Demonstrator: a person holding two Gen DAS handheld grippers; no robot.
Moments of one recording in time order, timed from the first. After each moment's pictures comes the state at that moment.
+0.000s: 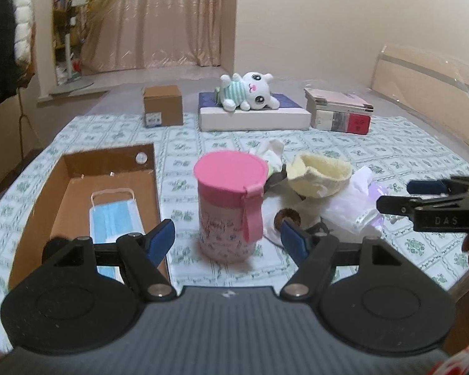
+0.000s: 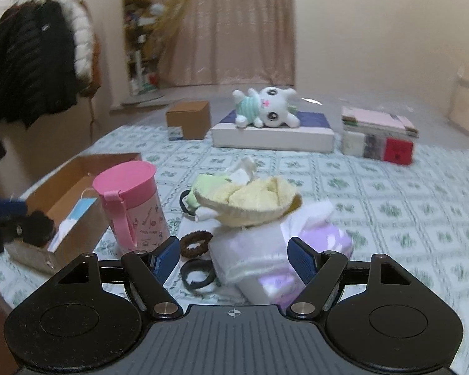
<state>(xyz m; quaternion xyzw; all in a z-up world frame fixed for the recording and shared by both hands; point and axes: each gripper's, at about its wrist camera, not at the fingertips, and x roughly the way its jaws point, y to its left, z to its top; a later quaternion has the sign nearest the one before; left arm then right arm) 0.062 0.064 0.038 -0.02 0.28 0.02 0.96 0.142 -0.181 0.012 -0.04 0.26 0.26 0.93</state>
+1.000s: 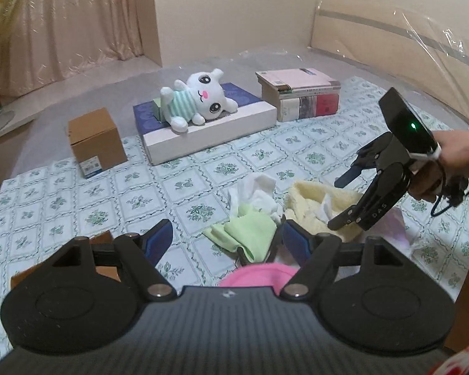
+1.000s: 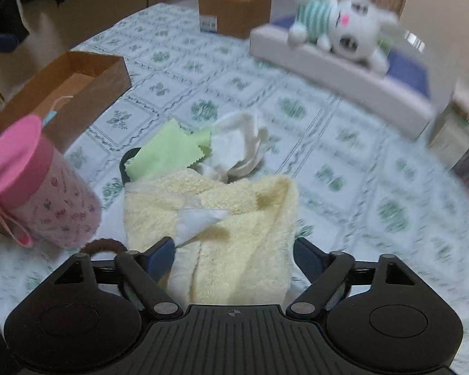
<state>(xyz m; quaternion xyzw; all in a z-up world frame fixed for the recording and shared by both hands) 0.264 0.111 0.082 0.07 0.34 -0.13 0.93 0.403 -0.133 -0.034 -0.18 0.48 0.40 0.76</state>
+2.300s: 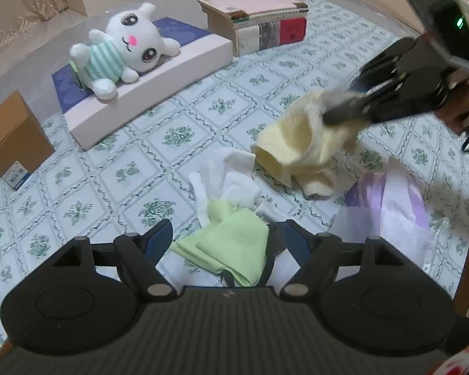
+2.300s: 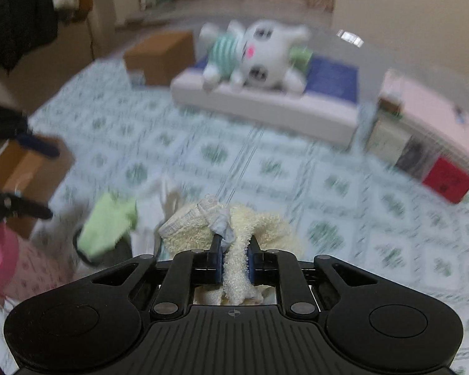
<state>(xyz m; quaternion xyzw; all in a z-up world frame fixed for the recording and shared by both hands) 0.392 0.065 0.028 0.14 0.47 -0.23 0.84 0.451 -0.167 -0.002 -0.12 0.45 0.31 0.83</state>
